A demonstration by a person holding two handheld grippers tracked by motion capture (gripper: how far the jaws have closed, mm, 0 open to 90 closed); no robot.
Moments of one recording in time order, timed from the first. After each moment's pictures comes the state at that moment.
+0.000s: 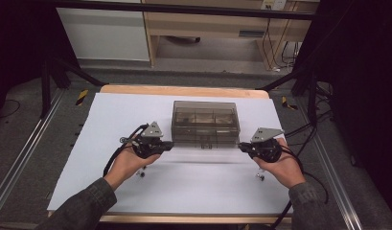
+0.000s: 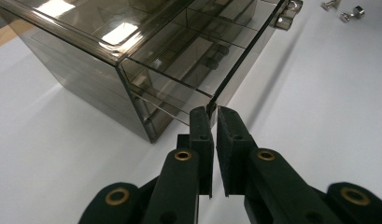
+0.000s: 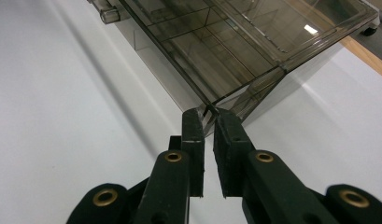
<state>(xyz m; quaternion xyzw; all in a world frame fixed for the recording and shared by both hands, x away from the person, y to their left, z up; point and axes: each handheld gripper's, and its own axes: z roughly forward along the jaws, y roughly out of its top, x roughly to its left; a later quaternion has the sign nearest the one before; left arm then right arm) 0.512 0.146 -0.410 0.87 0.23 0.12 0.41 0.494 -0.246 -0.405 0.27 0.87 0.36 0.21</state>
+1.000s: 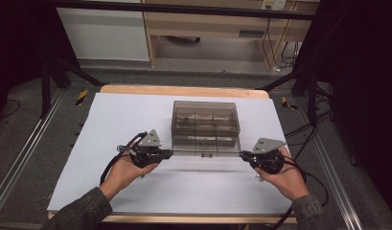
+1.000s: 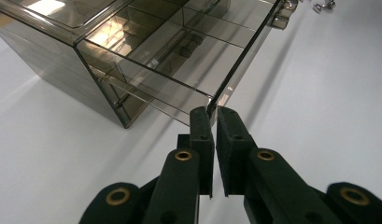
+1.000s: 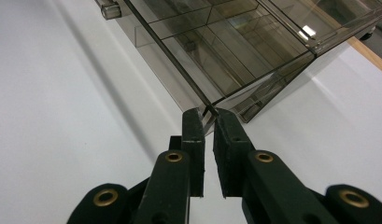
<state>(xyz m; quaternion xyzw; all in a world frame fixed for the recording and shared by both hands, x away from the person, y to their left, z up) 0.488 0.148 -0.412 0.88 0.22 0.11 0.41 0.463 -0.244 -0.407 0.25 0.88 0.35 0.22</state>
